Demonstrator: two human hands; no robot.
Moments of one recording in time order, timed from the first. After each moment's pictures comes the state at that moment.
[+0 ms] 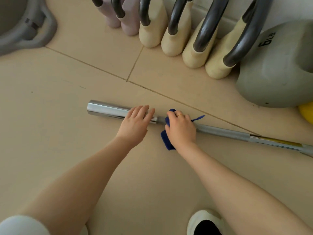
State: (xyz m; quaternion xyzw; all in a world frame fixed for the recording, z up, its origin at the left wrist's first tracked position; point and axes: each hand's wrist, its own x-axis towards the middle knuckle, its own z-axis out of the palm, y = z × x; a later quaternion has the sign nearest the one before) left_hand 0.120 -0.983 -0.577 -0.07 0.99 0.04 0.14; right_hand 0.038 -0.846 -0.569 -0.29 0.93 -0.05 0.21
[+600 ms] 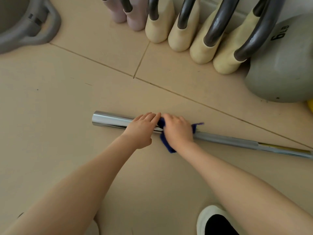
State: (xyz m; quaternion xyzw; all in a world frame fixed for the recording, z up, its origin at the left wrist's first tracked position) left_hand 0.130 -0.991 -0.569 -0.06 0.95 0.14 0.28; right_hand 0.065 -0.870 -0.574 -0.32 0.91 -0.04 0.24
